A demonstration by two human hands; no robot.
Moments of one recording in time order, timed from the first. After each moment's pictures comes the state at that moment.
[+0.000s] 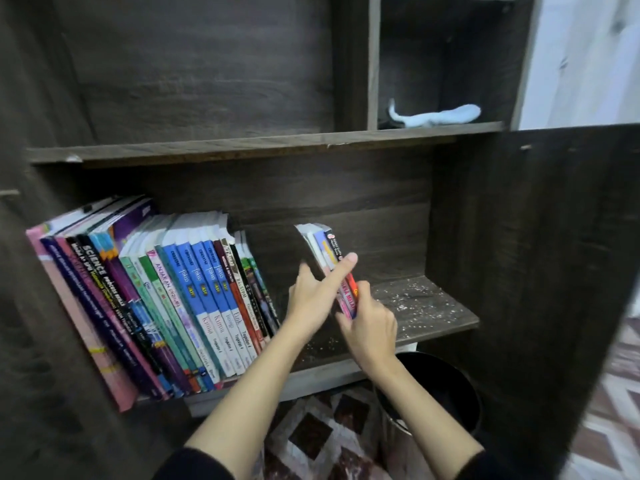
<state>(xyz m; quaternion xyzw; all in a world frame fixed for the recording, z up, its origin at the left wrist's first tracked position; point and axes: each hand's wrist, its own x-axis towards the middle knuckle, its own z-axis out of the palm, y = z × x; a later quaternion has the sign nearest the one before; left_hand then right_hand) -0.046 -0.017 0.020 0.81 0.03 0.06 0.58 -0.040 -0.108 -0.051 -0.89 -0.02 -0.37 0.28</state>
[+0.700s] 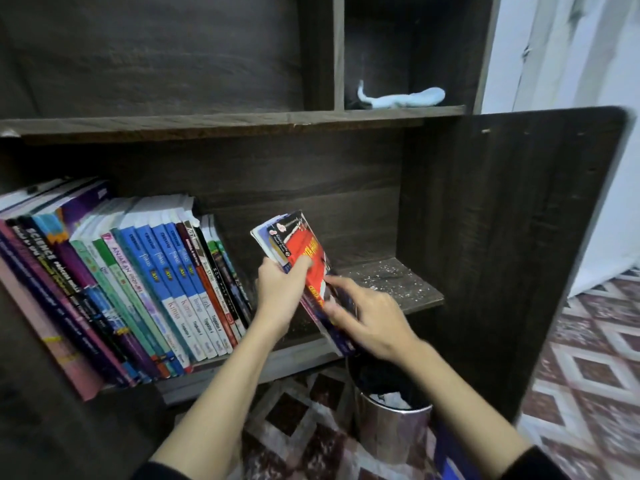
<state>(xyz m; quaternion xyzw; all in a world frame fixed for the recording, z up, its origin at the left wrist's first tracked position) -0.050 -0.028 0.006 0.71 0.02 0.16 0.68 -0.081 -0.171 -0.035 -0.90 -0.20 -0.24 0.30</state>
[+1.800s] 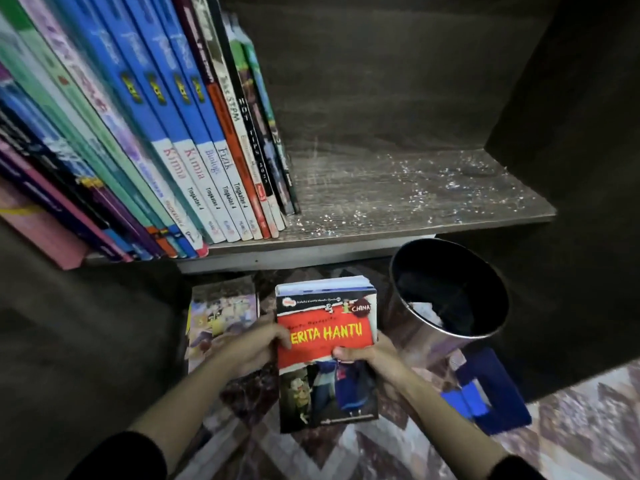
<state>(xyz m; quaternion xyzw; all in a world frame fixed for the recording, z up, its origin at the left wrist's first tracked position) -0.047 0.089 -0.270 0.60 0.17 -0.30 0.72 -0.067 -0.125 -0.310 -0.63 0.15 0.21 0.73</state>
